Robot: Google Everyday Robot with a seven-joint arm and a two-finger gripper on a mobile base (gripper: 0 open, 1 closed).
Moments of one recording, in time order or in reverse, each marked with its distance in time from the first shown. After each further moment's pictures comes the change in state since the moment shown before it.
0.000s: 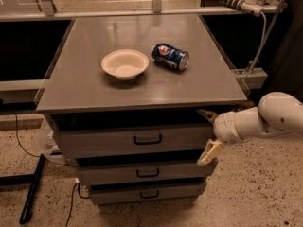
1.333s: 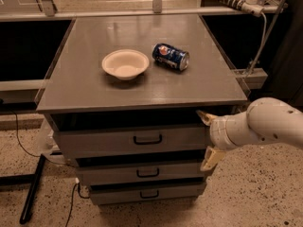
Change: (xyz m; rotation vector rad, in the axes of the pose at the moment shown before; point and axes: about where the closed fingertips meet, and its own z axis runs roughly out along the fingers) arm -0.010 0.018 -0.015 0.088 0.285 -0.202
